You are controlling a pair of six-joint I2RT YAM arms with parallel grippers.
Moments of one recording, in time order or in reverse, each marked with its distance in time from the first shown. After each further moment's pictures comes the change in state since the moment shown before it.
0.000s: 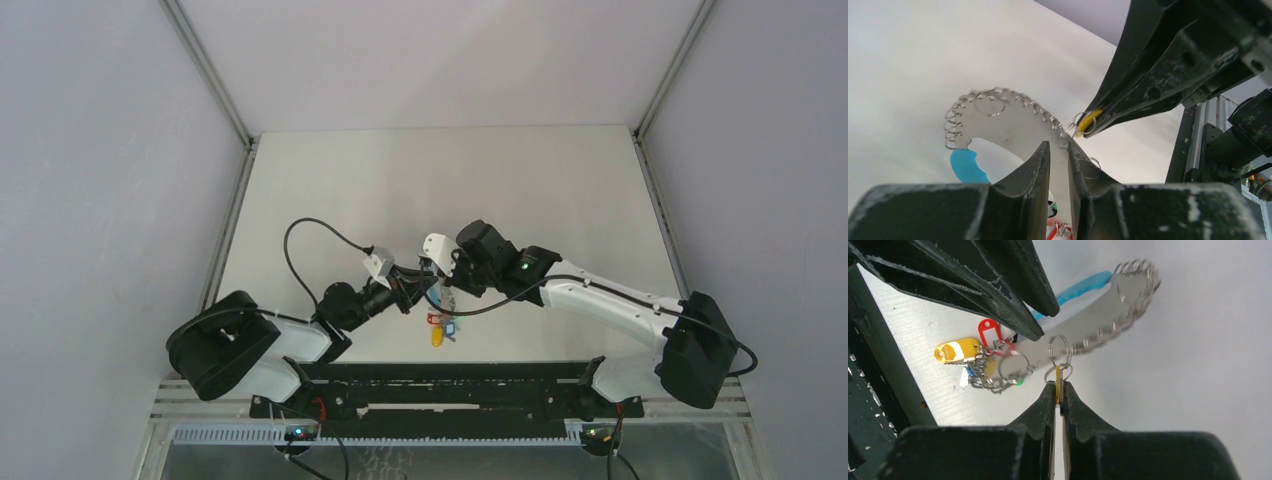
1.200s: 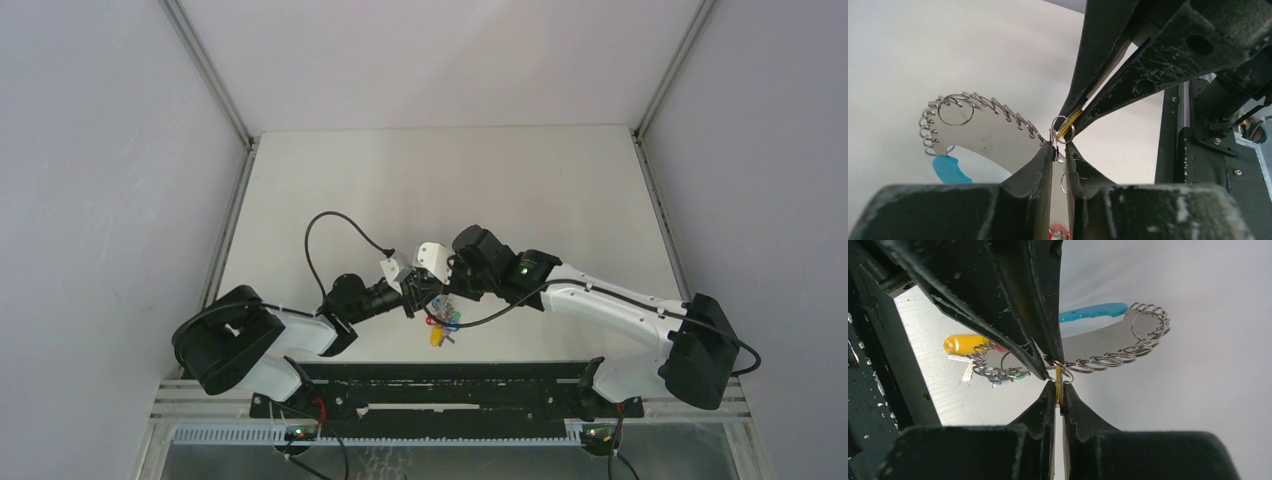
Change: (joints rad) left arm 0.006 0.037 0.070 -0.076 0.211 0.131; right arm 0.047 -0.031 0.014 -0.021 0.008 -0.065
